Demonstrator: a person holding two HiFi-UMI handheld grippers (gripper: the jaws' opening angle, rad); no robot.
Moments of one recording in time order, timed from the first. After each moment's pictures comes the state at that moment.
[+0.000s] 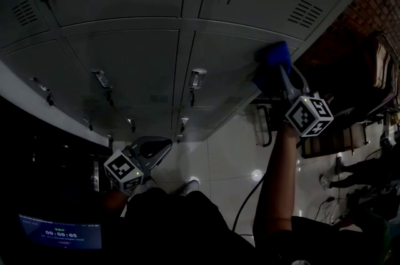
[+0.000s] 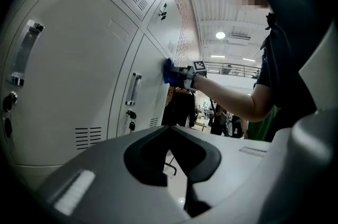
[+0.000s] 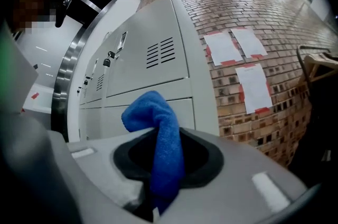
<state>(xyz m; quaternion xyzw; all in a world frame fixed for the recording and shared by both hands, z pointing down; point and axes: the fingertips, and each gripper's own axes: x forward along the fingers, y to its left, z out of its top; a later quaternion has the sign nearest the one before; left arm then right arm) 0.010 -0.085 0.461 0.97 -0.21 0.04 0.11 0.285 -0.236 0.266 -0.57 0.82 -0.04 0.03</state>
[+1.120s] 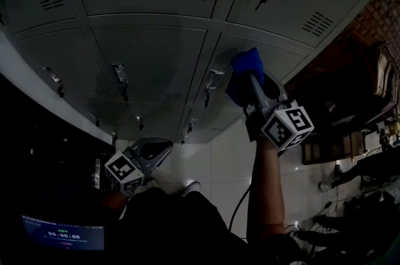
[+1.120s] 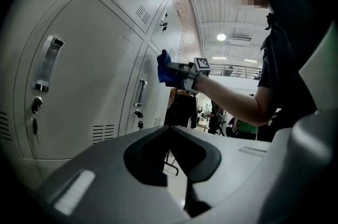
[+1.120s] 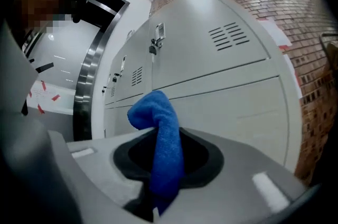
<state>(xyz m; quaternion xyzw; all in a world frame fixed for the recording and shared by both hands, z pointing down) -0.036 -0.067 0.456 0.97 -0.23 0.03 0.11 0.147 -0.205 0.274 -0.48 0.87 -0.03 0.04</state>
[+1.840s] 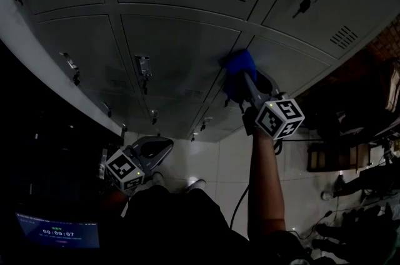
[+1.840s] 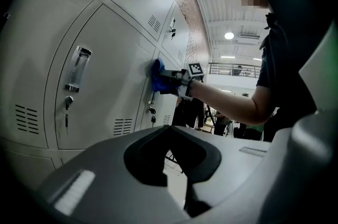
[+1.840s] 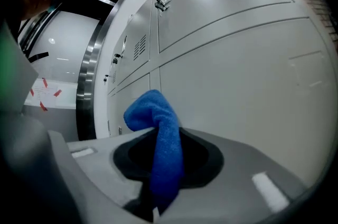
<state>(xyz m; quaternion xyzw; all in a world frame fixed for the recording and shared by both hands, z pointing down) -0.091 -0.060 0.463 0.96 -0.27 0.03 0.12 0.079 -0.243 0.327 -0.45 0.89 -0.07 0.00</state>
